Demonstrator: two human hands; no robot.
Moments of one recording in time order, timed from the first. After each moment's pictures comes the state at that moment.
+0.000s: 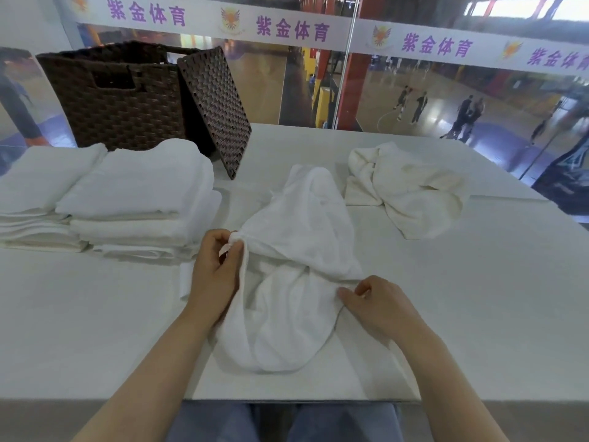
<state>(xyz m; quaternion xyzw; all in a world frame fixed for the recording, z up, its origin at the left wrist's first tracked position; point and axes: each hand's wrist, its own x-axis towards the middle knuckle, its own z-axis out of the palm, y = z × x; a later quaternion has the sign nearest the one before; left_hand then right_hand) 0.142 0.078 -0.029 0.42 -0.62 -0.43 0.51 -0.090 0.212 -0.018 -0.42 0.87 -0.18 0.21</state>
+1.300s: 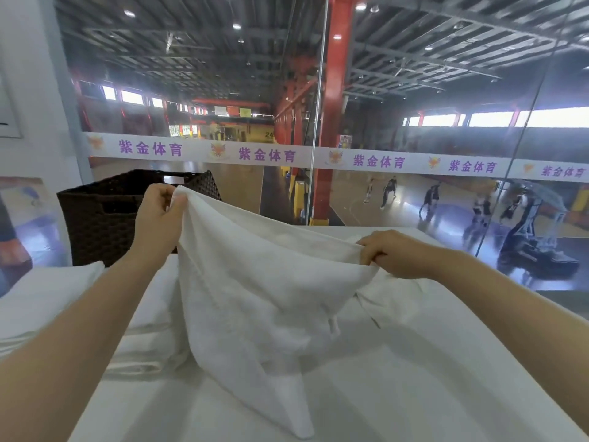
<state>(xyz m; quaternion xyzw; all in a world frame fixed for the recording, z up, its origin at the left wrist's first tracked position) 0.152 -0.050 0.173 0.38 -0.65 -0.24 0.61 -0.175 0.167 0.200 -0.71 0.70 -0.09 0.04</state>
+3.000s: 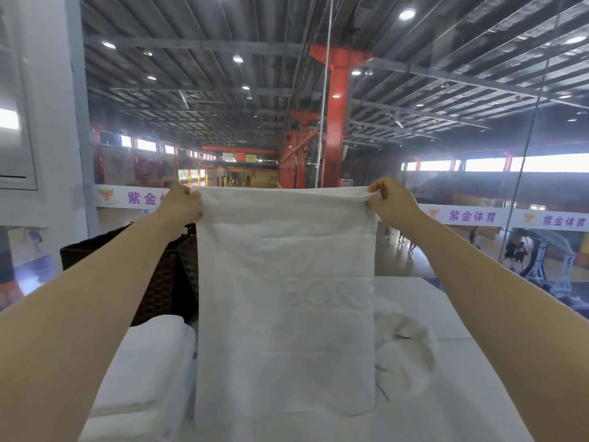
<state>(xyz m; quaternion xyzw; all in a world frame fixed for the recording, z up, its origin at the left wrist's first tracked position) 0.114 -0.164 0.303 0.41 -0.65 -0.35 0.53 -0.225 0.068 0.333 -0.51 0.71 -0.48 -0.08</state>
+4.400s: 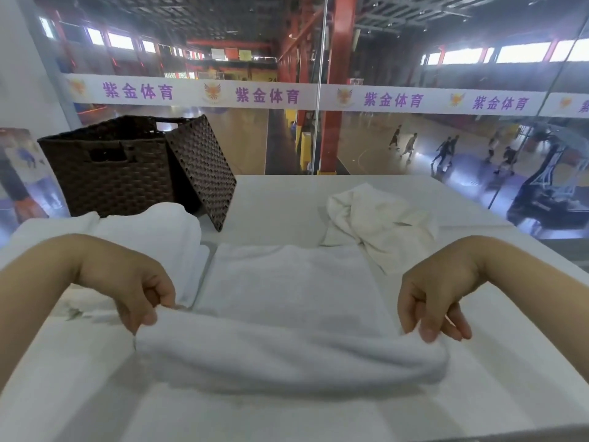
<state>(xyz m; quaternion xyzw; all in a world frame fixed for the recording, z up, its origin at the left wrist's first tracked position) 0.226 -0.006 0.148 0.34 -0.82 -0.33 -0.33 -0.170 0.220 0.162 -0.53 0.64 0.16 0.53</state>
